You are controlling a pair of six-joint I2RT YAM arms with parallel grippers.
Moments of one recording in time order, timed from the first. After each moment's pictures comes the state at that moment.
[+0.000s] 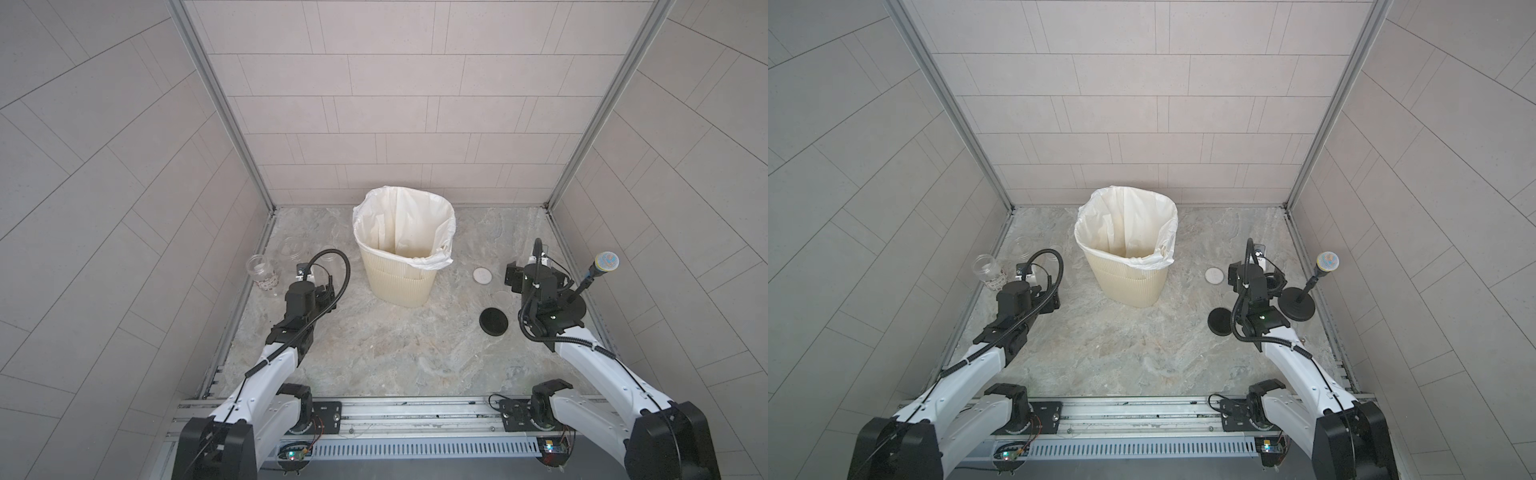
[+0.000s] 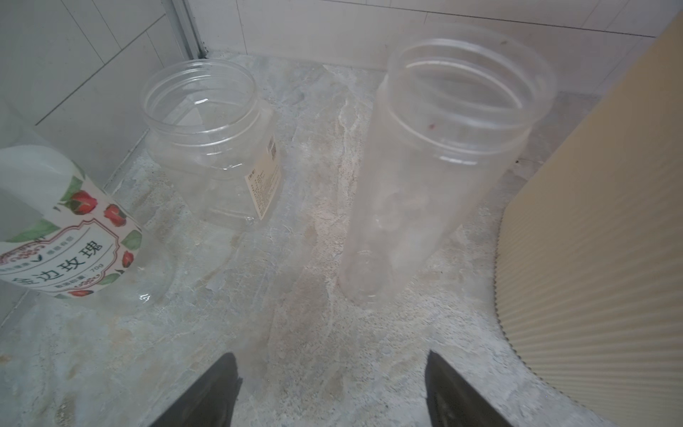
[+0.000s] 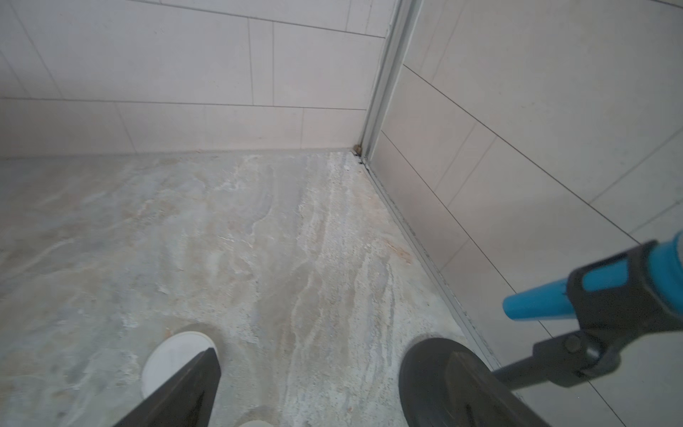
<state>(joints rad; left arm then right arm) -0.11 0.97 0.32 0.14 -0.21 -0.13 0.18 0.98 0.47 0.09 0.63 0.07</state>
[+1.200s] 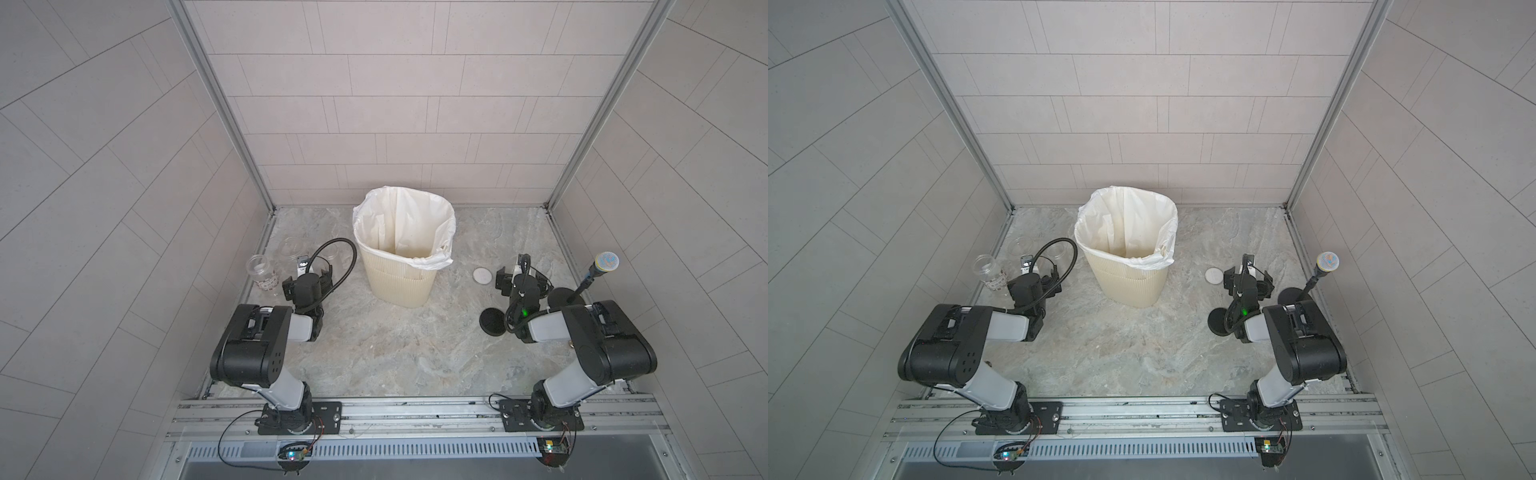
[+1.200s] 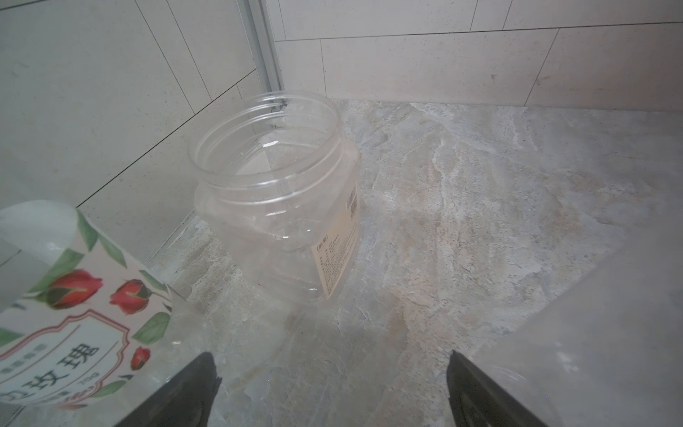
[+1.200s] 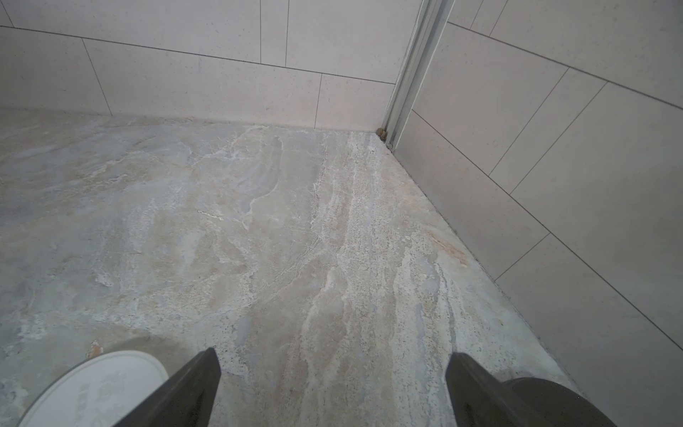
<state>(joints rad) -0.05 1.59 0.37 0.82 -0.39 -0.05 0.08 1.57 0.35 0.91 0.48 -0.03</state>
